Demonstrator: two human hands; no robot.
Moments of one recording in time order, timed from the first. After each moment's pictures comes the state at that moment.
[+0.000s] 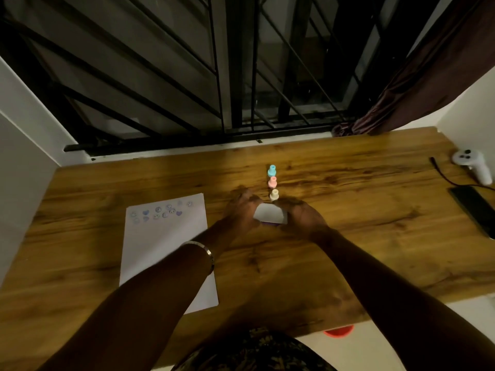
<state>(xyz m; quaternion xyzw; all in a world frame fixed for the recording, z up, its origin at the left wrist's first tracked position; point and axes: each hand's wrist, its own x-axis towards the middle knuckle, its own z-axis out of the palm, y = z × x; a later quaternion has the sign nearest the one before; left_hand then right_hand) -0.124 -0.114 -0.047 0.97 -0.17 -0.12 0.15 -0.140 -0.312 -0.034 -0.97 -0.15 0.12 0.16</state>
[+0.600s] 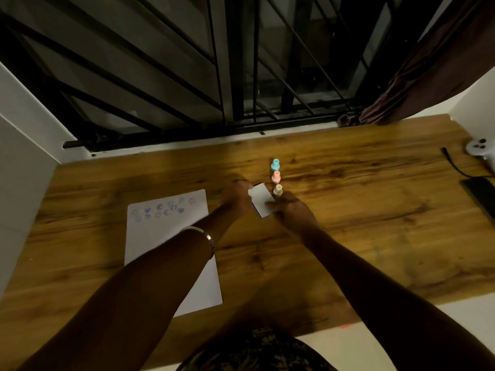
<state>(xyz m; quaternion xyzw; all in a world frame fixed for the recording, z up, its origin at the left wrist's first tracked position) -0.083 -0.110 -0.038 0.98 -0.06 -0.11 0.13 -0.143 -0.285 -0.052 -0.97 -0.16 0.02 0.19</state>
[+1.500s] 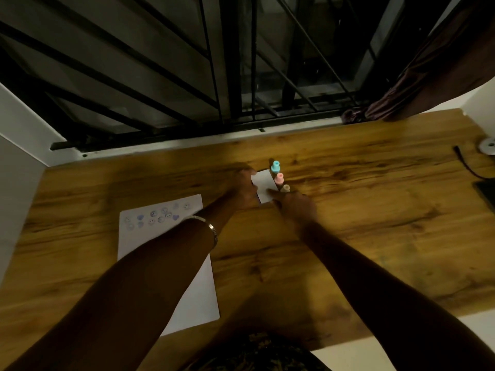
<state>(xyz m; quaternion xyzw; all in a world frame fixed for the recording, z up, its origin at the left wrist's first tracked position) -0.033 -0.129 -0.049 0.94 -0.01 -0.12 0.31 -0.101 -0.282 -0.055 -0.99 -0.09 0.03 0.07</state>
